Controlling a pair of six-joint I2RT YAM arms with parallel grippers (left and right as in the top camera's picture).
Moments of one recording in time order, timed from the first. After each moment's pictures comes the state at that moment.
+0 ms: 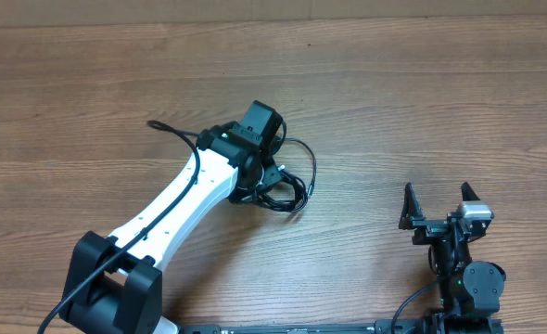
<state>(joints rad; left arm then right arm) -0.53 1.69 1.25 -0.94 0.06 -0.96 -0.02 0.01 0.02 -0.04 -0.04 0.04</state>
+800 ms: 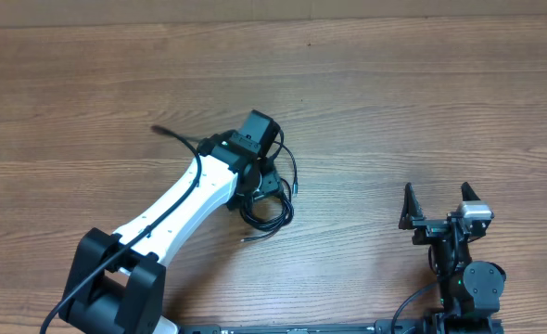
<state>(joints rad) -0.52 1.69 1.17 -0.86 0.05 -0.85 -0.02 0.01 0.02 -0.04 -0.04 0.04</state>
